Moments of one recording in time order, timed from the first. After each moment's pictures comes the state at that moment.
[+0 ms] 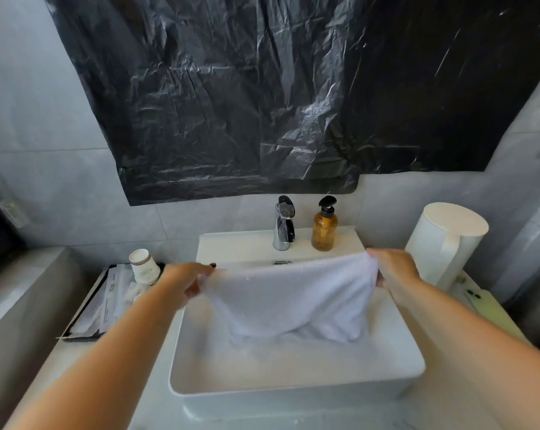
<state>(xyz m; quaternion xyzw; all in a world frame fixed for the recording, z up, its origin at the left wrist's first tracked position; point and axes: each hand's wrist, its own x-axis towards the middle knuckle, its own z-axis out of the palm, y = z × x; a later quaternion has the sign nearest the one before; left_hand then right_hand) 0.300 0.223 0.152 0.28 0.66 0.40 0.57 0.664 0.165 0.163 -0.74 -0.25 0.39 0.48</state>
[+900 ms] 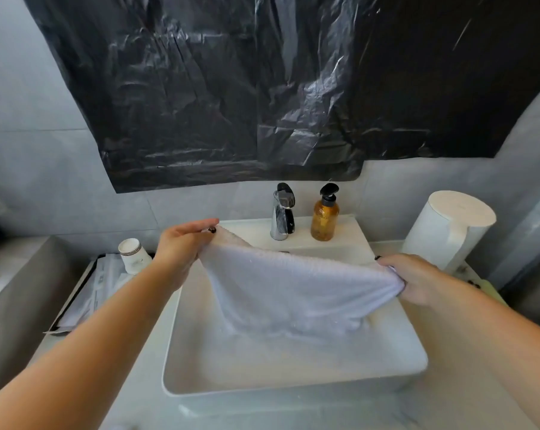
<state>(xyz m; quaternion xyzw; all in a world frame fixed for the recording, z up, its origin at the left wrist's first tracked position) 0.317 0.231 0.183 0.42 0.55 0.49 0.53 0.695 0.164 0.146 -0.70 -0.22 0.52 0.44</state>
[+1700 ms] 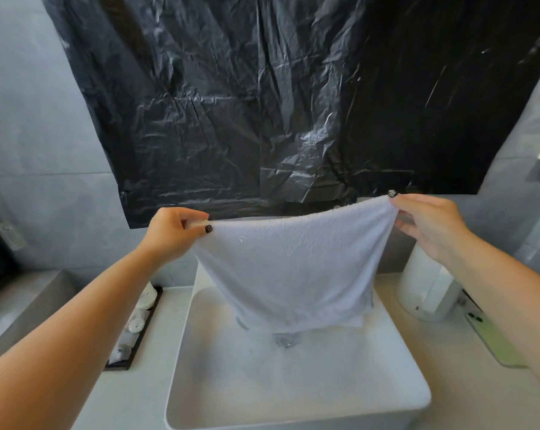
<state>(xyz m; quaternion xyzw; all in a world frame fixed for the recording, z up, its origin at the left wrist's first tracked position) 0.296 0.236 0.272 0.69 0.59 0.37 0.20 0.676 0.161 0.297 -0.60 -0.36 0.35 0.62</state>
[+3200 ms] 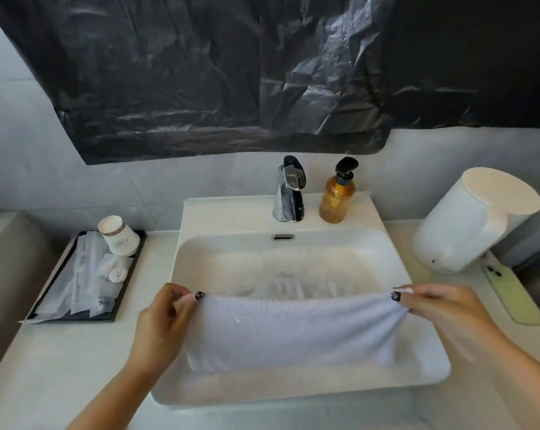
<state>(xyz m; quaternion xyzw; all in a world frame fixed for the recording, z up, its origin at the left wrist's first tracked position) 0.273 0.172 0.050 0.61 0.62 0.40 0.29 0.699 0.116 0.105 -0.67 -0.34 0.45 0.47</state>
